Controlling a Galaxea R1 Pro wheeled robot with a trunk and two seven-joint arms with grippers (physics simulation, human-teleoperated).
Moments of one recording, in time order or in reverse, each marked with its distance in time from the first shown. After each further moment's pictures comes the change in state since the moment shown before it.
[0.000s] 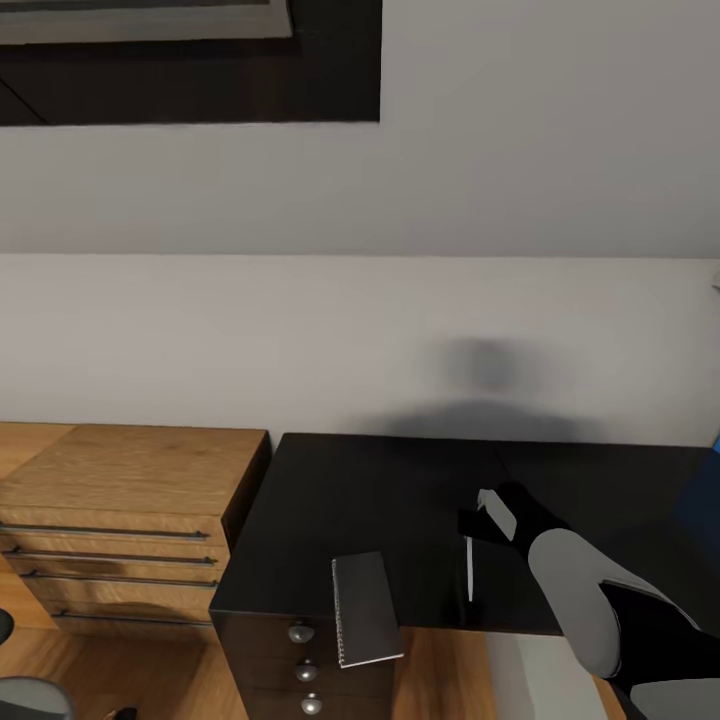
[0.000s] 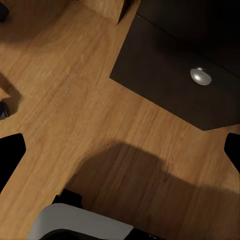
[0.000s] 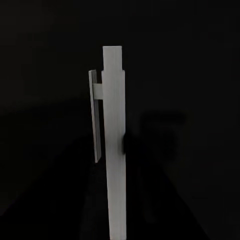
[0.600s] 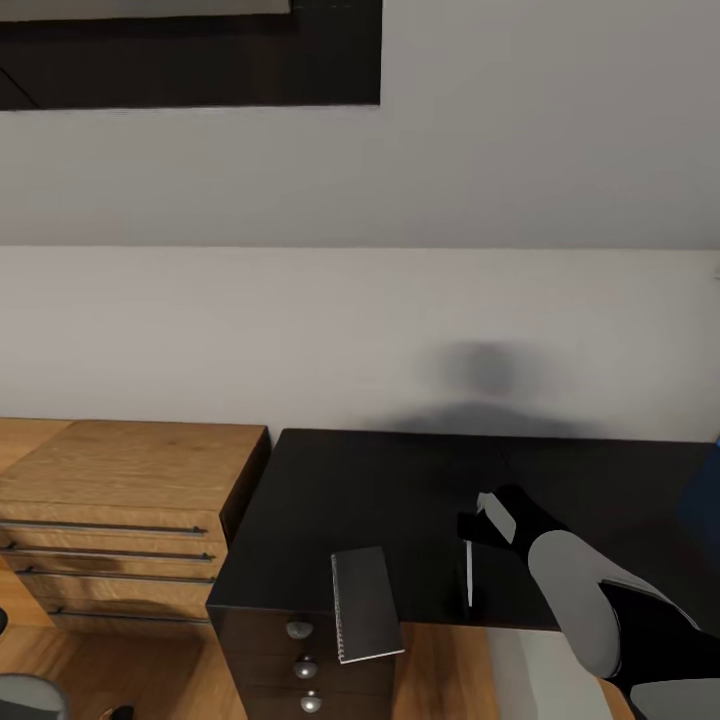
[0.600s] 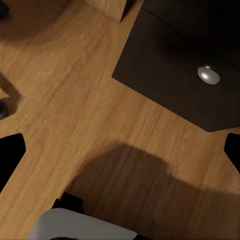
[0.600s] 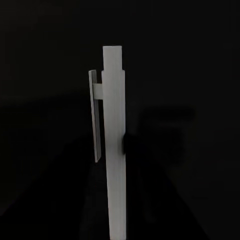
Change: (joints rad) left arm 0.000 0.002 0.000 0.001 0.002 -0.004 0.003; right arm 0.000 0.000 0.000 0.023 0.000 -0.005 0.000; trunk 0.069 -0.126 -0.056
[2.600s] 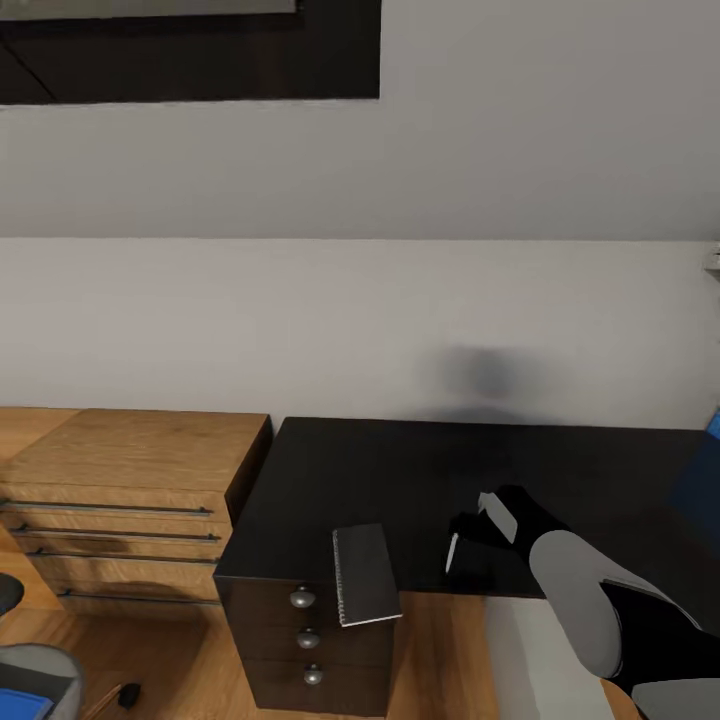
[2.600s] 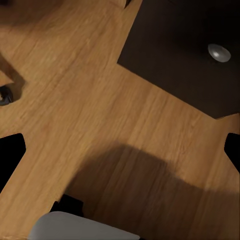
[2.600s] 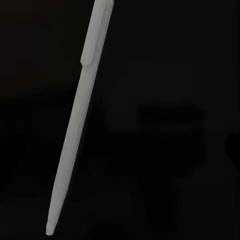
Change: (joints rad) left arm 0.000 0.000 -0.003 0.001 -0.005 -0.002 -0.003; right arm 0.000 -0.005 0.000 0.000 -0.001 -0.001 0.003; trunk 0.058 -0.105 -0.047
